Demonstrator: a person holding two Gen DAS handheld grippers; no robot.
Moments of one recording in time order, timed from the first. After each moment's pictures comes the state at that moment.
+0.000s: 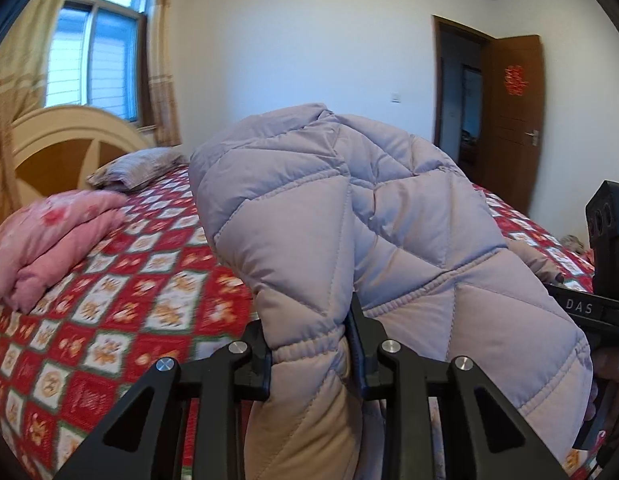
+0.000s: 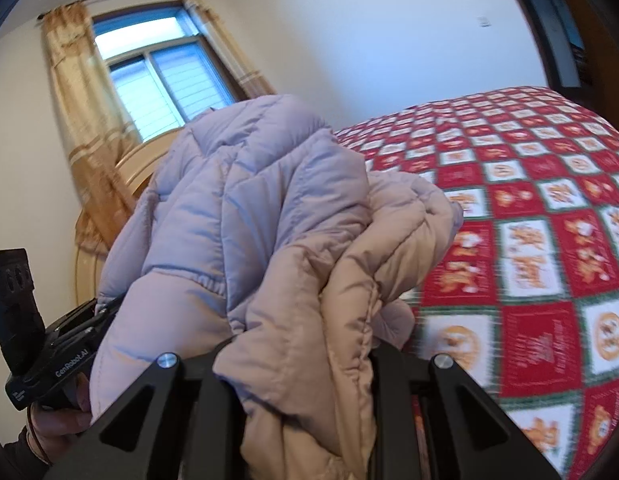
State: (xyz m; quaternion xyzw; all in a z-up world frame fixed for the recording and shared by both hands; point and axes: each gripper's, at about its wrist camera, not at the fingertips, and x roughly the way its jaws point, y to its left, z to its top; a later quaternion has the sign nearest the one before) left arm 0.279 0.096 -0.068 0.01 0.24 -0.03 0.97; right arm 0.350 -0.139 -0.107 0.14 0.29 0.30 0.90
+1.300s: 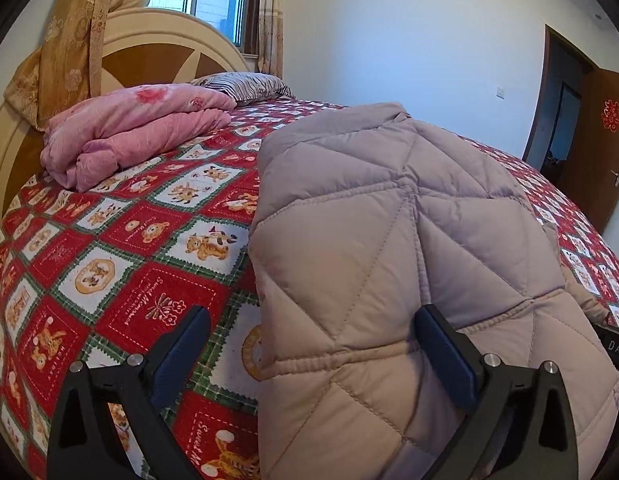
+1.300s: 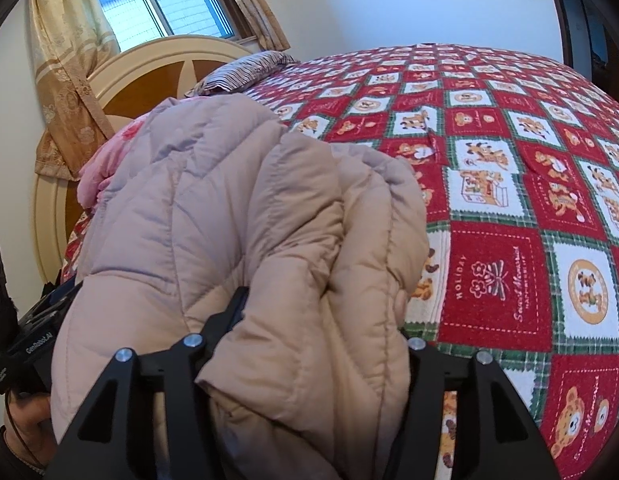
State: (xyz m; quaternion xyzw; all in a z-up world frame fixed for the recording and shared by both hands) left arm 0.276 0.247 -0.172 -0.09 0.30 0.11 0.94; right arm 0.362 -0.012 -0.186 0.06 0.40 0.27 0.88
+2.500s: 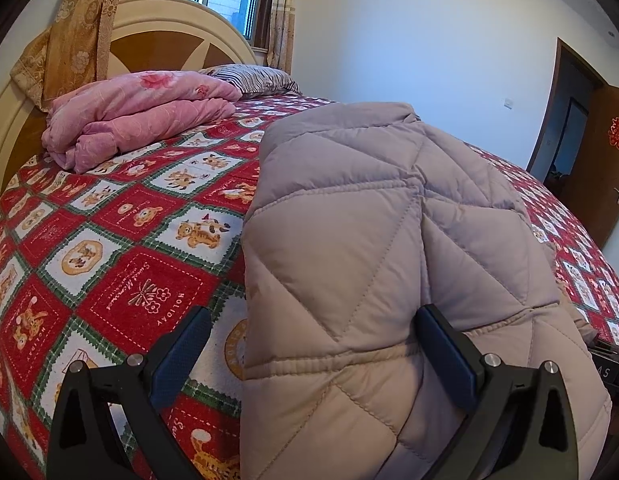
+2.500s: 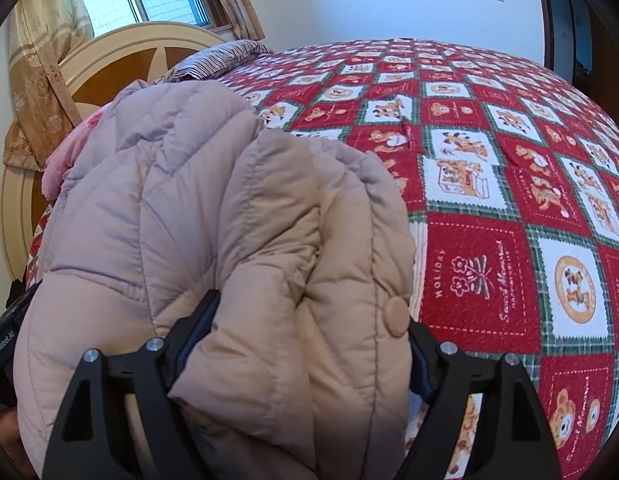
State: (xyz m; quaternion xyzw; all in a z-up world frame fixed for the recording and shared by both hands) left arm 0.284 0.247 -0.185 -0.12 0.30 0.12 0.94; right arm 0.372 -0.006 -0.200 0.02 0.41 0.21 0.89
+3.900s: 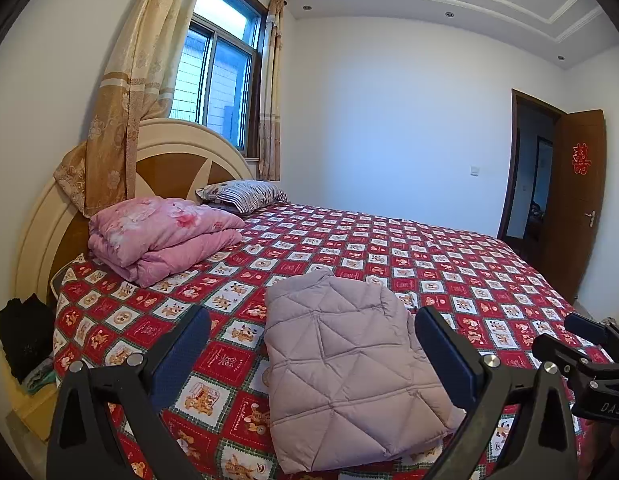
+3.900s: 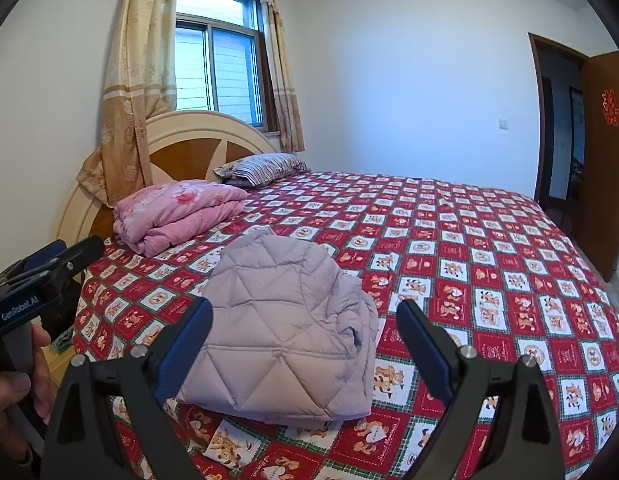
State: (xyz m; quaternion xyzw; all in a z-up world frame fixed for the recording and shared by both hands) left arm 0.084 0.177 0.010 -0.06 0.14 0.12 0.98; right arm 0.154 -0.047 -0.004 -0.02 0.20 0.24 0.95
